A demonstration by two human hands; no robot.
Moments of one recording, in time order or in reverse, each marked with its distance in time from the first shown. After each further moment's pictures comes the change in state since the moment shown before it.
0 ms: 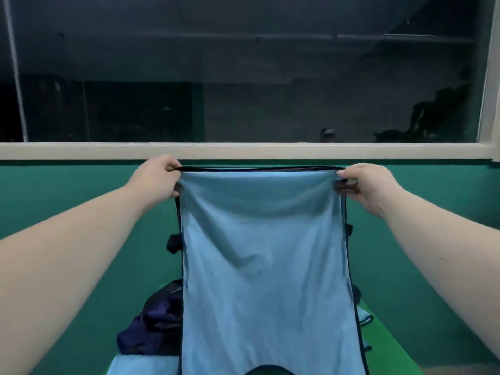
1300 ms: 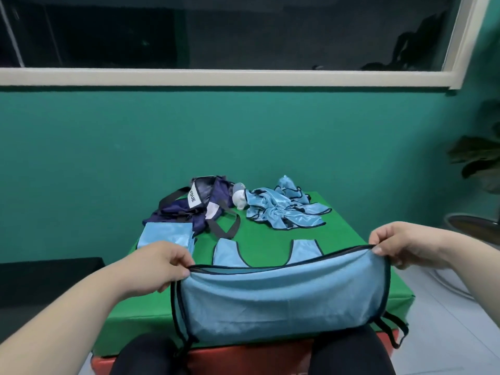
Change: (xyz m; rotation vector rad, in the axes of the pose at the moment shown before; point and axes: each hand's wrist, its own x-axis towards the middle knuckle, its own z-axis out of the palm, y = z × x) left_hand -0.385 -0.089 -0.030 0.244 -0.768 -0.162; right_hand -0.313 0.128 -0.209 -0.493 -0.629 0.528
